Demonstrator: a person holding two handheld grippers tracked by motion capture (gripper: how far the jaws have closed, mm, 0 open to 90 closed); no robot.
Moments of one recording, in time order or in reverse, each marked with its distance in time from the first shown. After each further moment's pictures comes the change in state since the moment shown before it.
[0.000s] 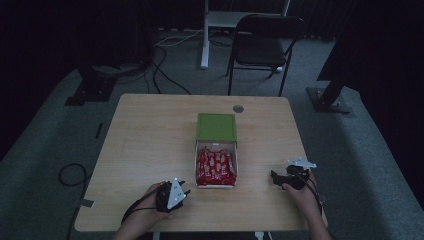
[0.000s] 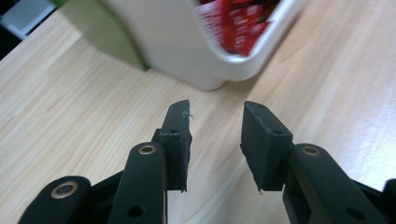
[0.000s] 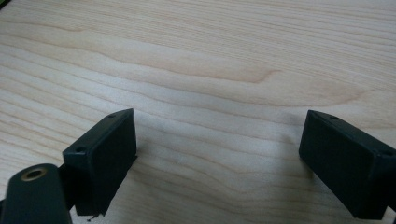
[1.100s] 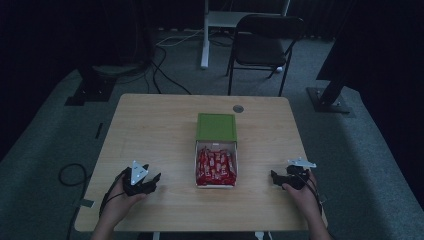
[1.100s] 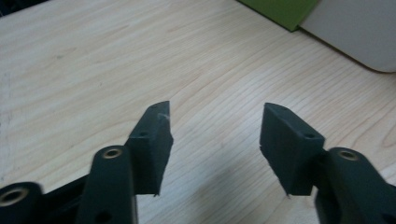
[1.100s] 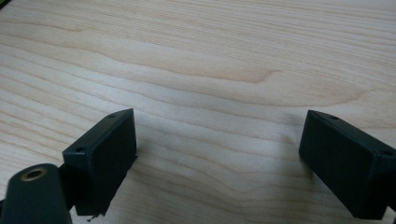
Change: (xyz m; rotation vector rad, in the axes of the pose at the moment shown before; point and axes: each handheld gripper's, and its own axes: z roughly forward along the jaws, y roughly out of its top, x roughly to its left) left arm 0.076 -0.065 -0.008 0.001 0.180 -0.399; right arm 0.000 0.000 0.000 0.000 0.000 -0.001
